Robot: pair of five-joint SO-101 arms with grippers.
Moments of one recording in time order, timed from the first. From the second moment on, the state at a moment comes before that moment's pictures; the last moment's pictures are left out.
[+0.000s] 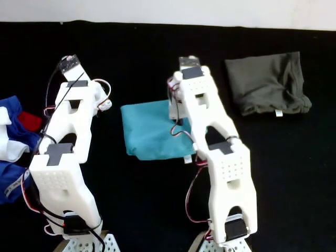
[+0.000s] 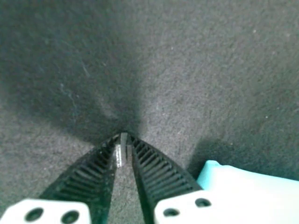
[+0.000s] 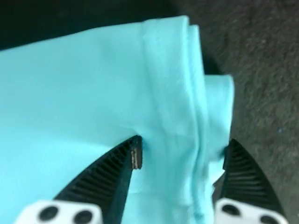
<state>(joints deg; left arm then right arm) -10.5 27.2 3.4 45.6 4.6 -20.7 44.6 -34.1 86.5 -13.9</state>
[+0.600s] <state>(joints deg) -10.5 27.2 3.4 45.6 4.6 -15.0 50.4 -40.7 93.1 -13.9</state>
